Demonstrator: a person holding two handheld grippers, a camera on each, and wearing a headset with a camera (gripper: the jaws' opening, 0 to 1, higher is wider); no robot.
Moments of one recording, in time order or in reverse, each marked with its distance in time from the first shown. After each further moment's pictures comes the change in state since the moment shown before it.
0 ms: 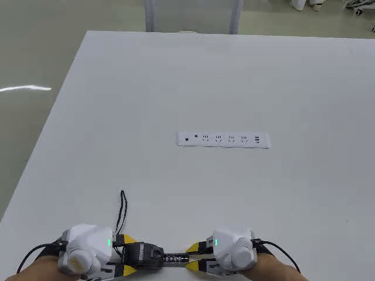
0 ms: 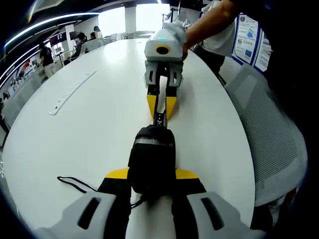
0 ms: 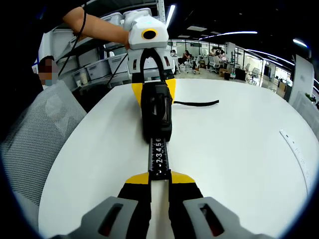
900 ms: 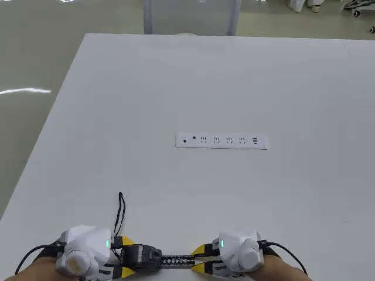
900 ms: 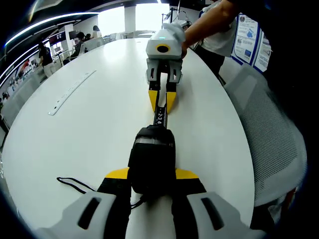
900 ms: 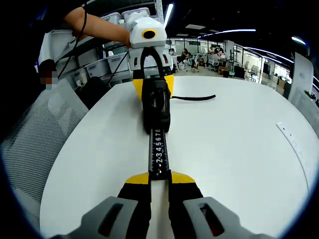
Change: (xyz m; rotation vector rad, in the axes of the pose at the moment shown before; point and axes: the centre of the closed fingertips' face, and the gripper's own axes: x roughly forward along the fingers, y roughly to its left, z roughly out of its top) left arm 0.001 -0.001 0.001 0.000 0.004 -0.008; right arm -0.017 0.001 -0.014 0.015 0.012 -0.001
